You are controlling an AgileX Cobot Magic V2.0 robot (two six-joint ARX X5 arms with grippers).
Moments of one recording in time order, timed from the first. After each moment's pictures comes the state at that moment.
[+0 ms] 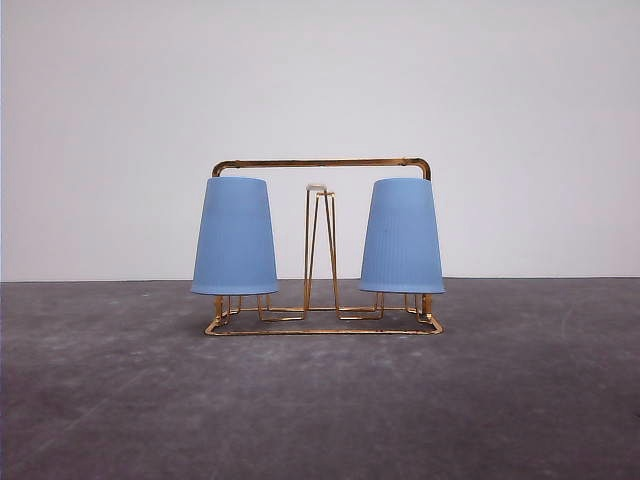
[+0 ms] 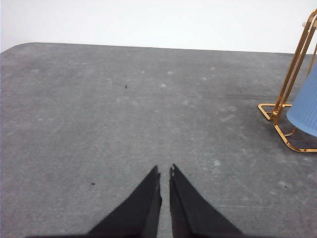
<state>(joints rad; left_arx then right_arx) -0.04 0.00 0.03 -0.18 -0.03 -0.04 0.06 0.00 0.02 -0.17 0.03 0.04</state>
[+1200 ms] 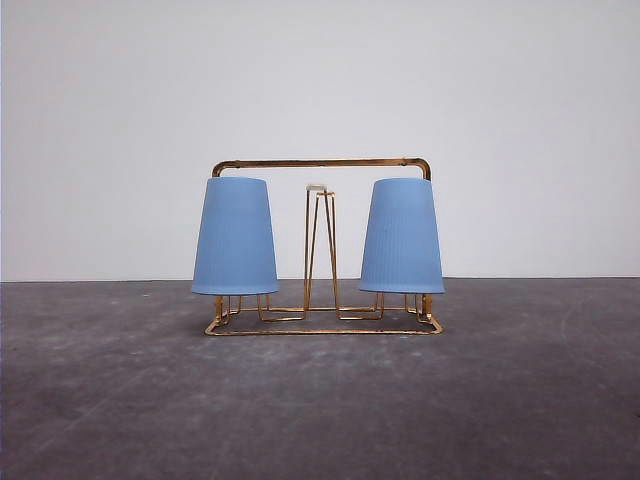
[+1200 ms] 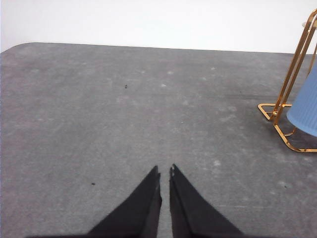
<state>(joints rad) -0.04 0.00 0.03 -0.18 -0.03 -0.04 0.06 0.00 0.02 -0.17 0.03 0.04</state>
